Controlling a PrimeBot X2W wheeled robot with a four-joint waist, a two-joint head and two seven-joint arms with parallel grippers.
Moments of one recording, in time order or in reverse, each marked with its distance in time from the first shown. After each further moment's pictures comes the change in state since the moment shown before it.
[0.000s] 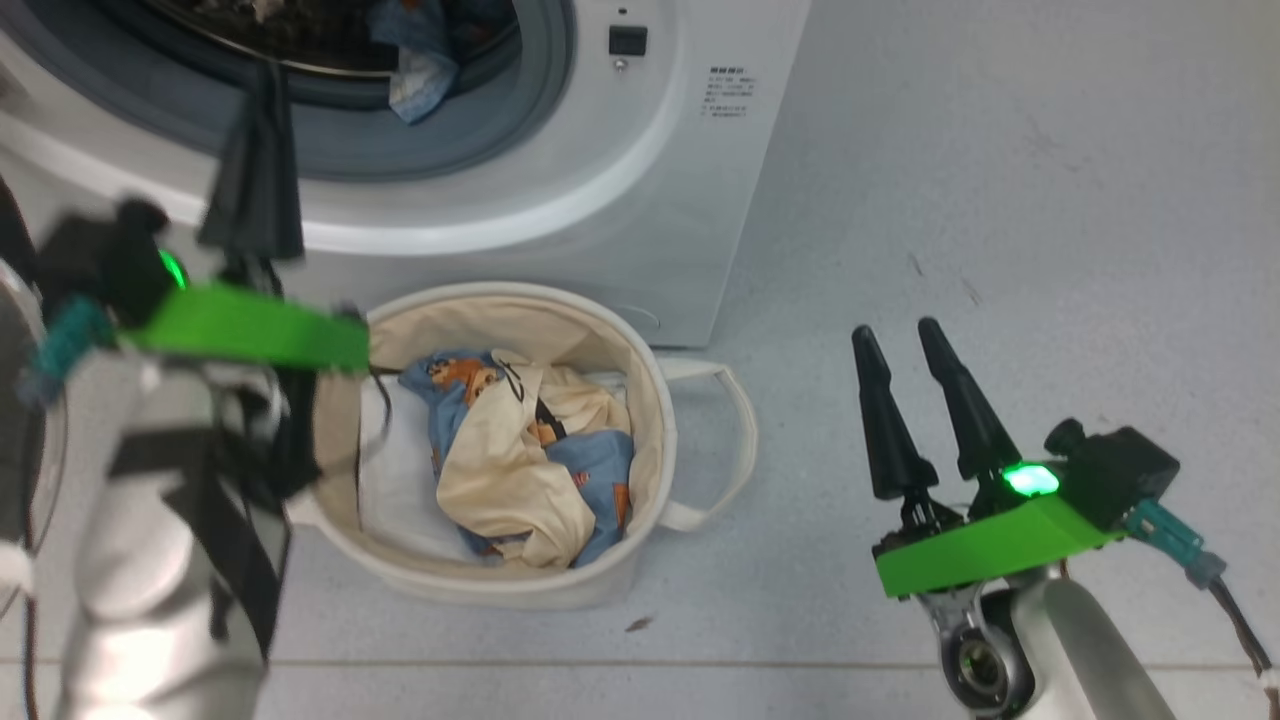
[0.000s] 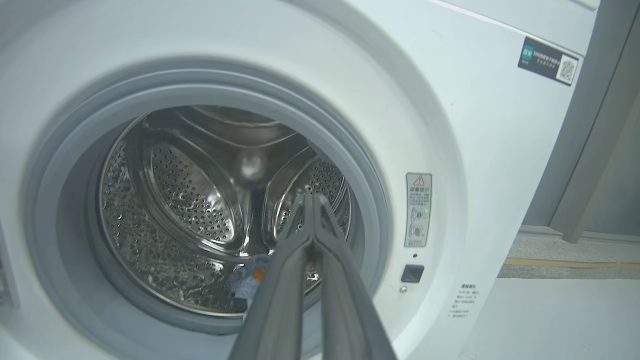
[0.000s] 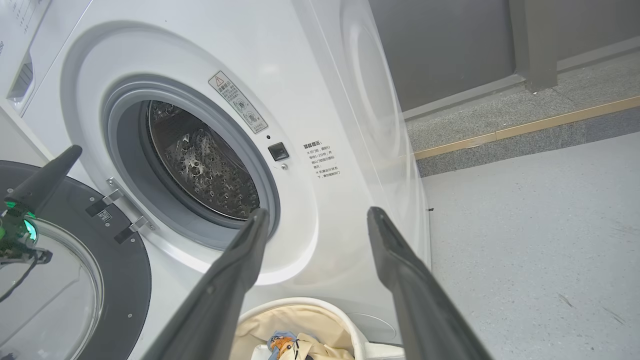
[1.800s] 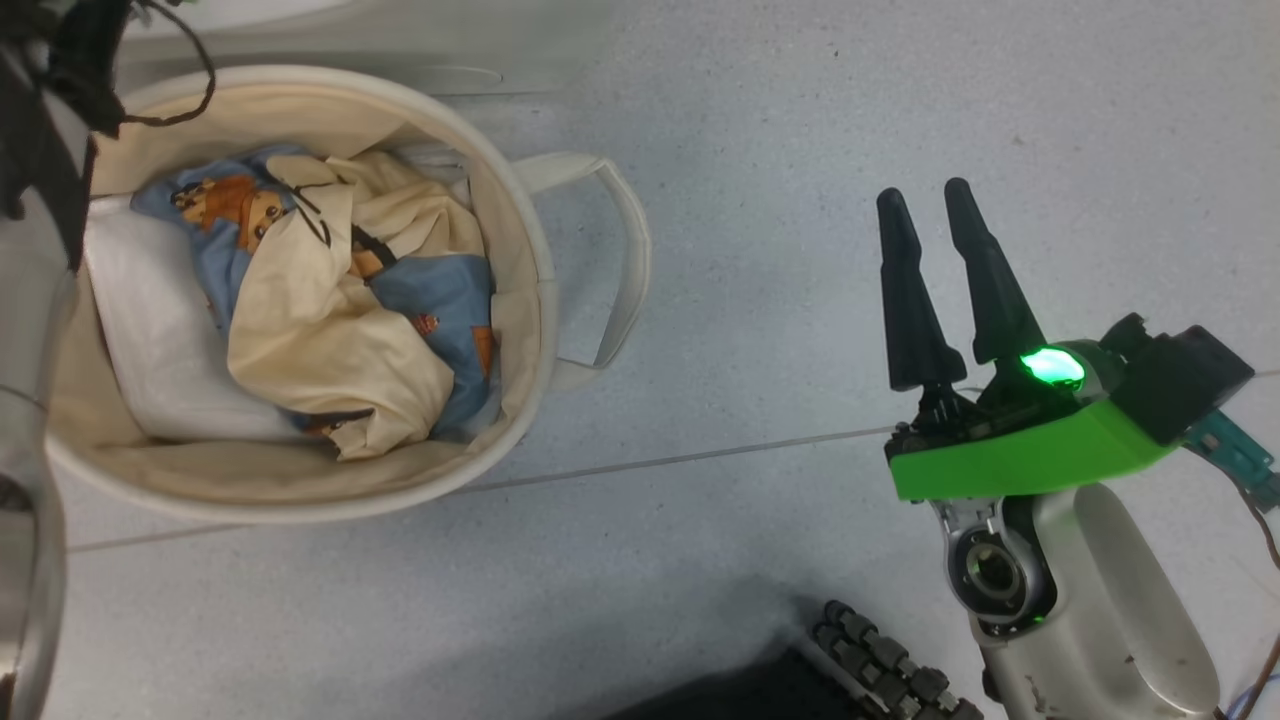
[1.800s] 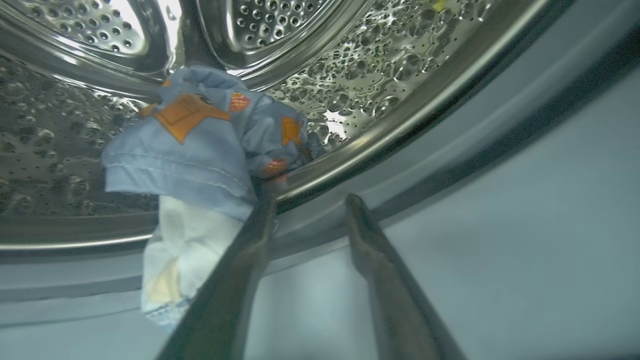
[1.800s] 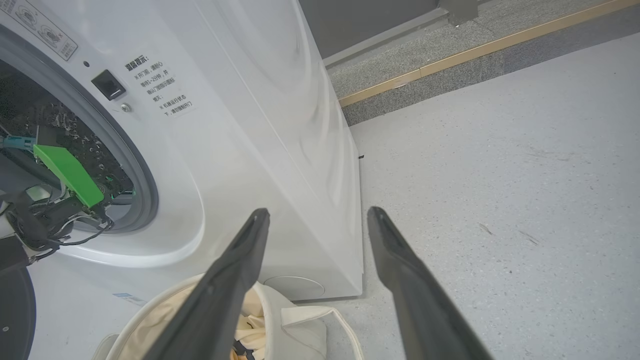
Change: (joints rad) left arm -0.754 0.093 -0.314 0.711 -0.147 -0.051 0.230; right arm -0.131 0.000 0.003 -0.097 0.081 0.000 0.000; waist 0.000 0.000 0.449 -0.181
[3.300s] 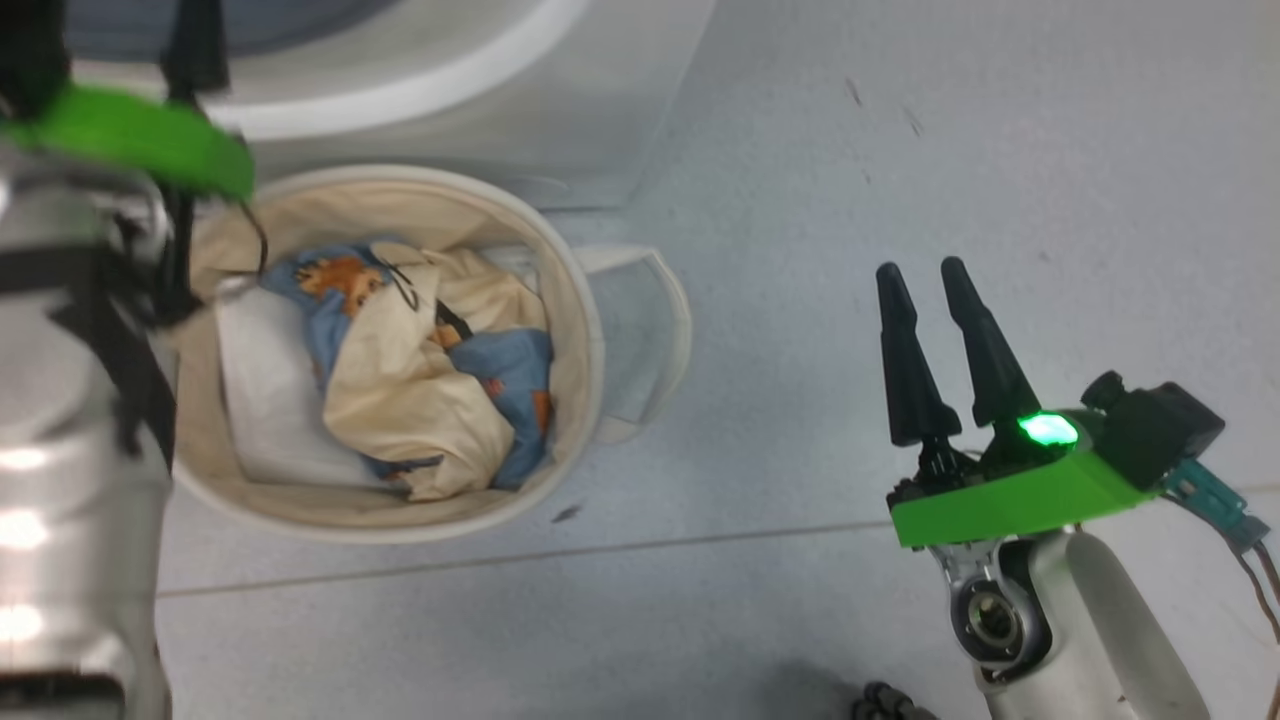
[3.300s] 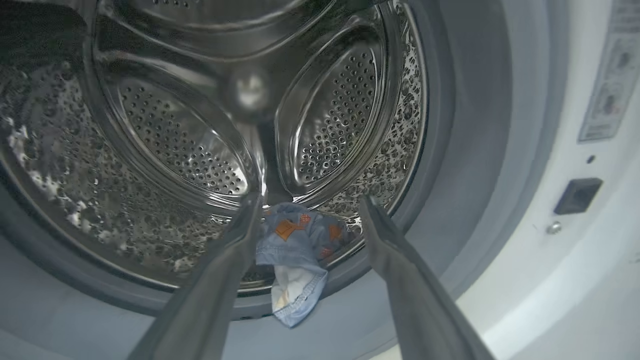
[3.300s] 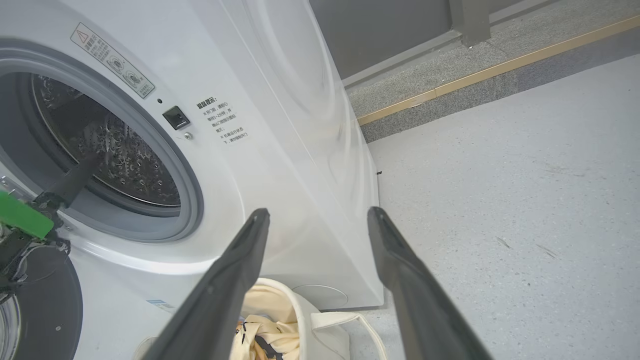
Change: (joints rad) left arm 0.496 -0.045 0.390 -0.506 0.395 0.061 -0.187; right arm 0.086 0.000 -0.020 0.050 -0.016 0.000 0.000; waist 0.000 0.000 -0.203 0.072
